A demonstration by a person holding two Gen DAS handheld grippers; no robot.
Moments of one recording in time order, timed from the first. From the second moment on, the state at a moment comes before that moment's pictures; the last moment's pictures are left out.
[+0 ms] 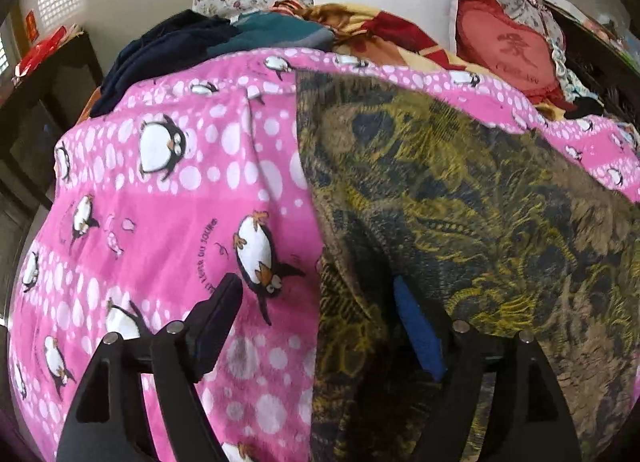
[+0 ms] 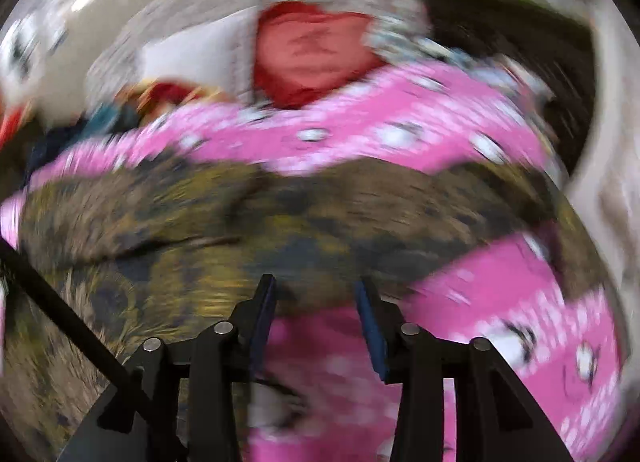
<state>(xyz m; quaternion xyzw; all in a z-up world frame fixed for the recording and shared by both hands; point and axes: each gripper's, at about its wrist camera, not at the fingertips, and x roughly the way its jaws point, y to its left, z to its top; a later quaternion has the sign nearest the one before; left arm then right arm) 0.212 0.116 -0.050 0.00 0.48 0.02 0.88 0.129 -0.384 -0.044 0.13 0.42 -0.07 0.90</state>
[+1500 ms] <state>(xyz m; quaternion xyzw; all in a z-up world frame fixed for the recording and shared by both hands) 0.194 0.051 -0.025 -0.04 0.50 -0.10 0.86 0.066 -0.503 0.032 0.34 0.30 0.03 0.89</state>
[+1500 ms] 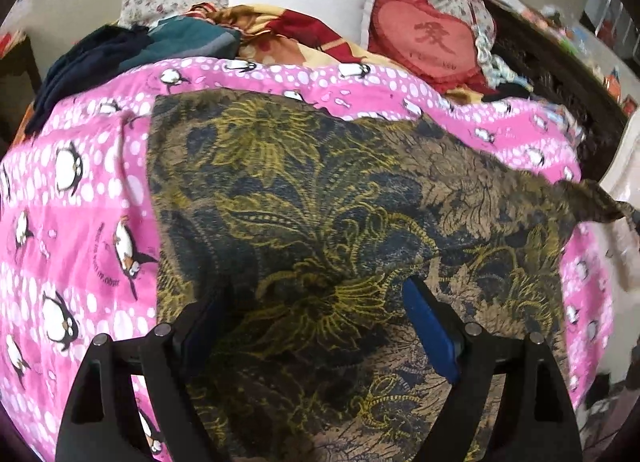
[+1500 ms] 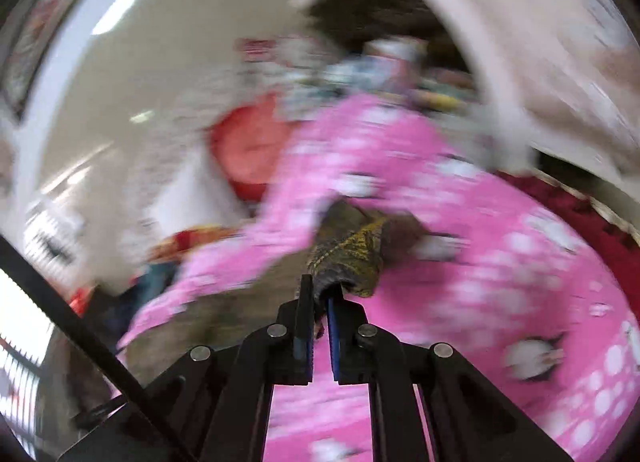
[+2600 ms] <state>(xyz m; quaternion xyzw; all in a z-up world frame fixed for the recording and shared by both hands) 0.223 0.058 -0.037 -0.12 0.48 -0.13 0.86 0.166 -0.279 -0.004 0.21 0.44 0.17 0.86</state>
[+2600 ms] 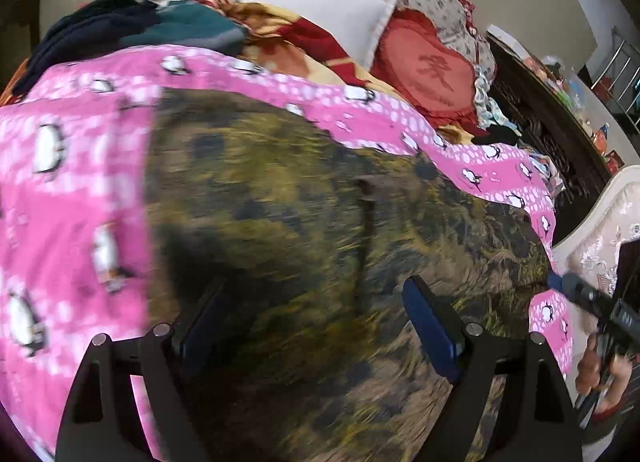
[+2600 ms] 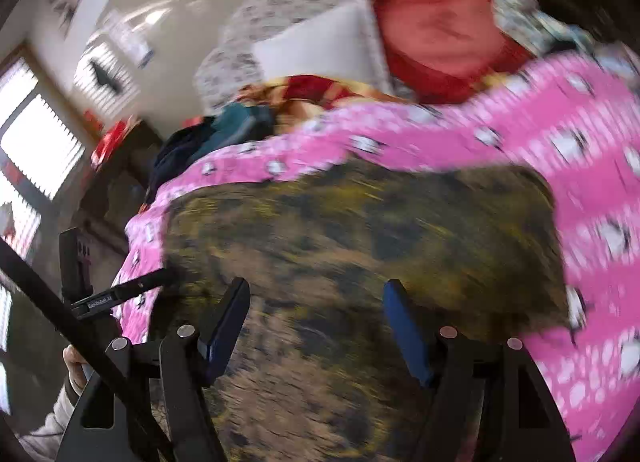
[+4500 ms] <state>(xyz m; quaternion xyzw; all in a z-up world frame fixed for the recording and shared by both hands) 0.243 0.095 -0.021 -0.03 0.45 -0.04 0.89 0.196 -0.265 -0.015 0.02 0.41 0.08 0.91</state>
